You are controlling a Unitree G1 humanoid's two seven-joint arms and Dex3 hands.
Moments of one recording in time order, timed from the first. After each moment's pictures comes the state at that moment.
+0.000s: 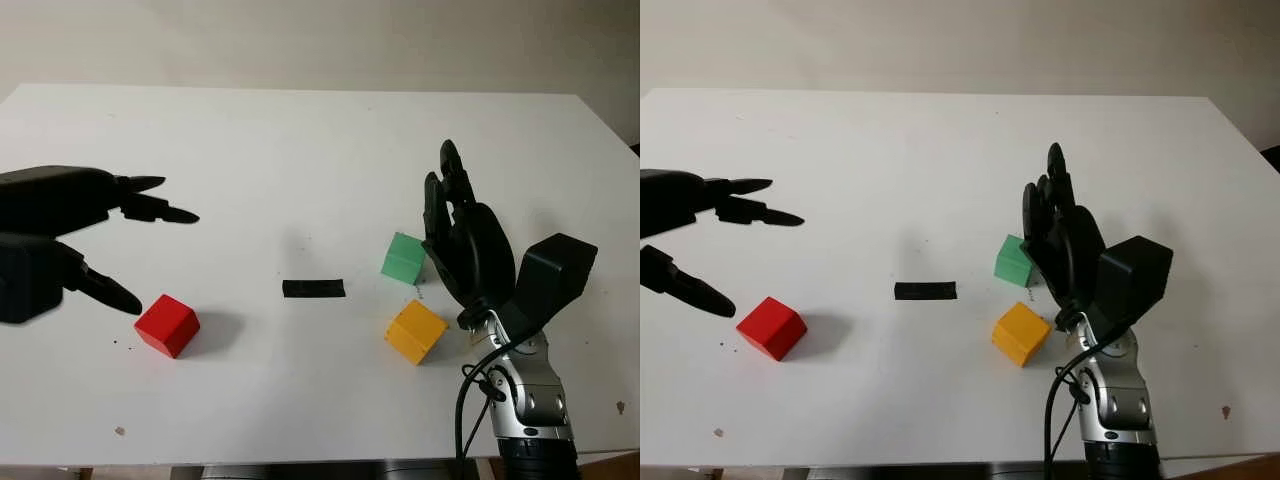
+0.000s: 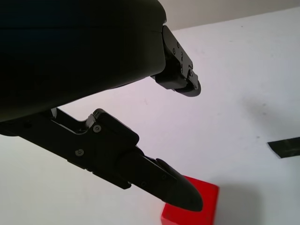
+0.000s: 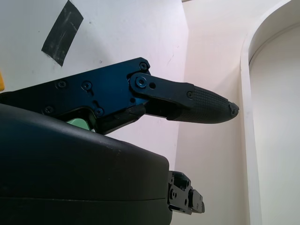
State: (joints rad) left arm -0.26 1.13 0.15 -0.13 0.24 -0.21 -0.79; right arm -0.19 -0.10 -0.07 -0.08 0.15 0.15 0.17
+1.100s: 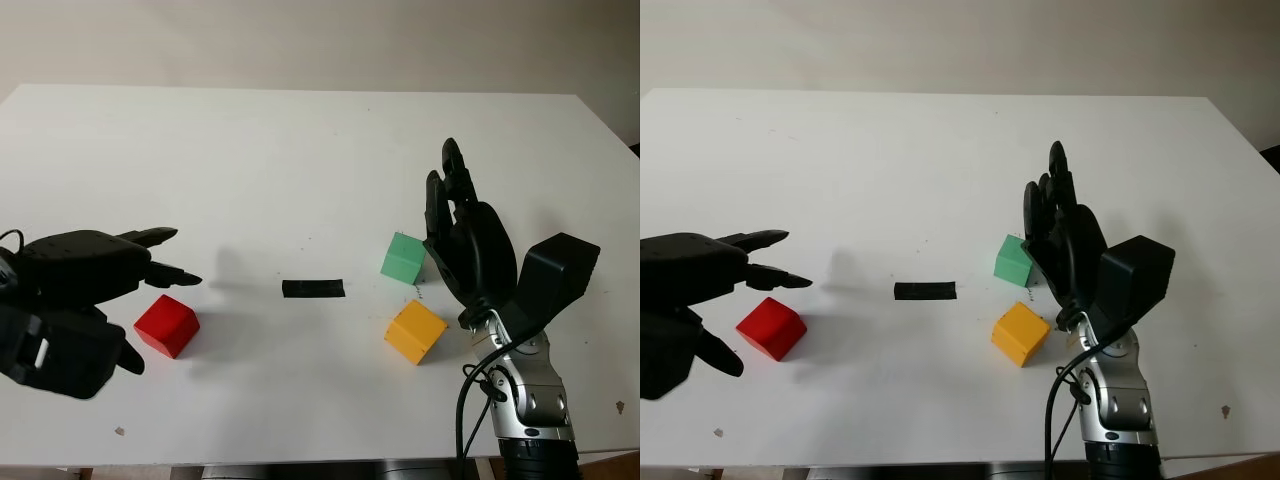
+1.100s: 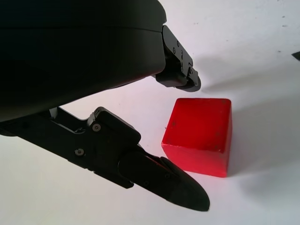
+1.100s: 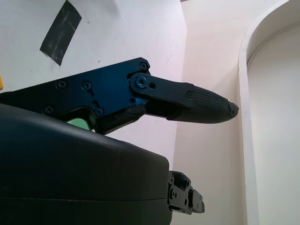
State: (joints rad) left arm -0.10 1.10 0.03 -0.17 0.51 -0.24 -0.68; right arm -0.19 -0.10 -0.07 -0.10 0.16 0.16 0.17
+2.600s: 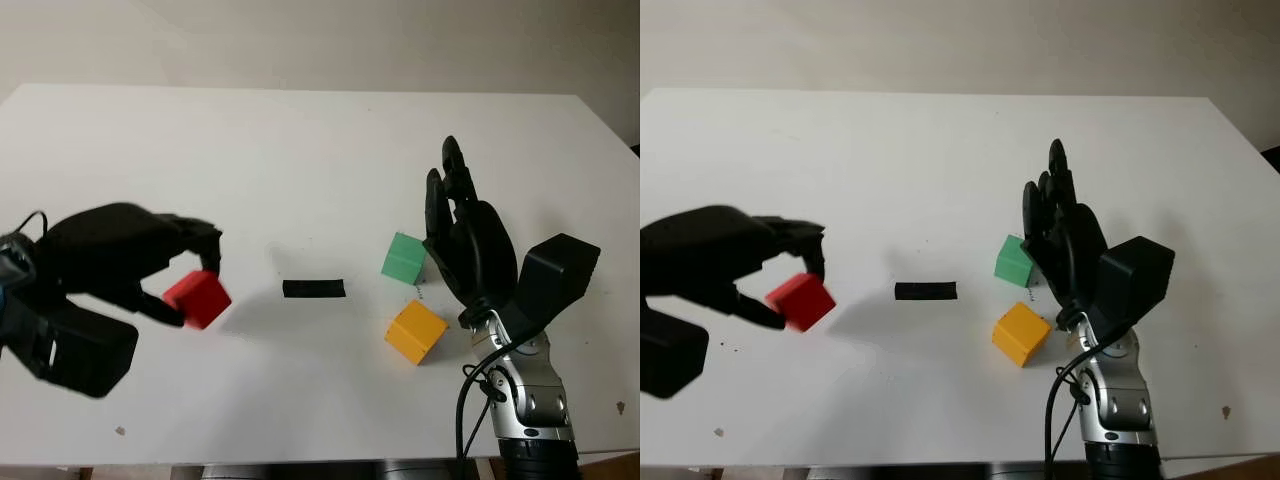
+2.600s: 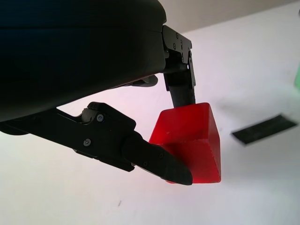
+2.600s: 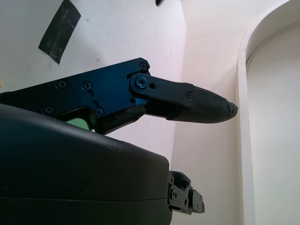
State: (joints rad) left arm -0.36 0.98 -0.04 -0.08 0.38 -0.38 -0.66; right arm -0.19 -0.10 -0.07 -0.09 0.14 0.14 0.16
